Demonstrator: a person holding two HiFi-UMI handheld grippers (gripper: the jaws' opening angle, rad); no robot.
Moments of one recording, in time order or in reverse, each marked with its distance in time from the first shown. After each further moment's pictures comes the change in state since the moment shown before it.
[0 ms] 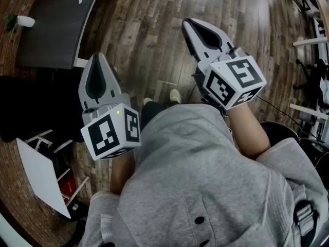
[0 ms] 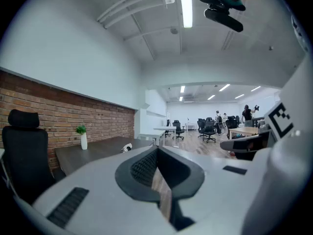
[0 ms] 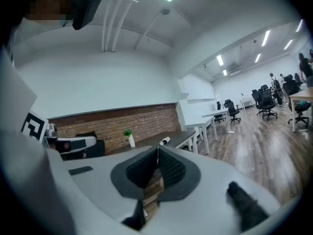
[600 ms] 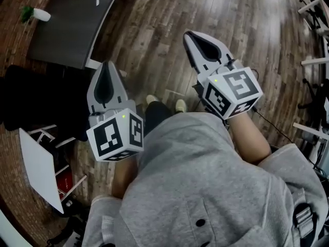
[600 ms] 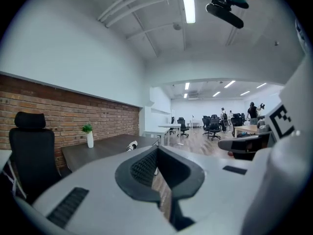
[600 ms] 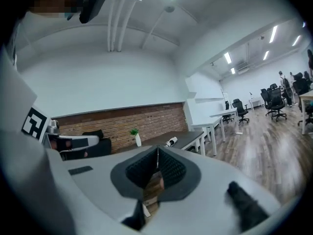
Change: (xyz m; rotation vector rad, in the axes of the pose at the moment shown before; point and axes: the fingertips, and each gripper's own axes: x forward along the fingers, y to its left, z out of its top) left arm 0.000 0.006 0.002 -0.010 0.048 0.043; right arm 0.015 0.013 0.003 -0.043 0.020 0.063
